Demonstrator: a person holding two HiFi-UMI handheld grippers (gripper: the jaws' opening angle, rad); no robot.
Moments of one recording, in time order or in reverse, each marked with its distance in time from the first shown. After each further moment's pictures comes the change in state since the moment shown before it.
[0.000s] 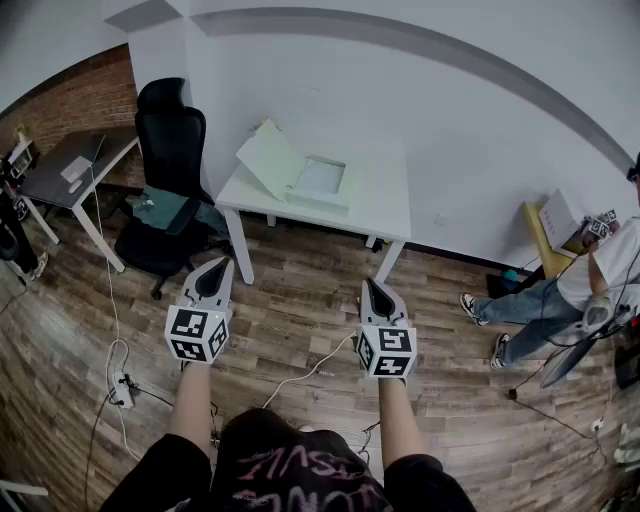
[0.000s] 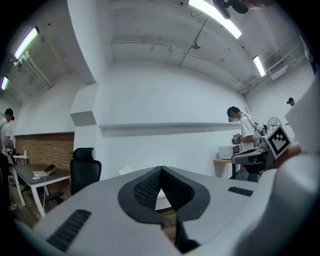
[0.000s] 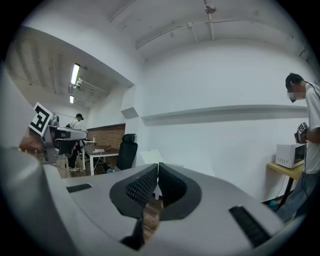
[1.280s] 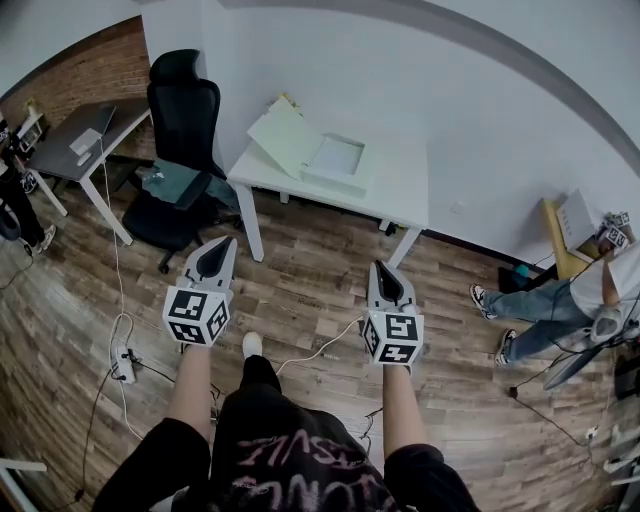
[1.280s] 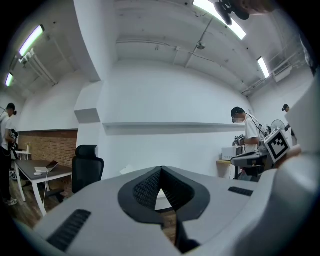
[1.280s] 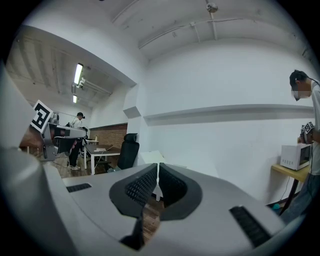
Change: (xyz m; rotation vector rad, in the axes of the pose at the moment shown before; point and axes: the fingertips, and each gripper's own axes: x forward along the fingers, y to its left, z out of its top) left arm 0.014 0.017 -0.010 -0.020 -0.010 0.022; right arm 0.032 -0.002 -0.006 -0.022 -0.020 0.025
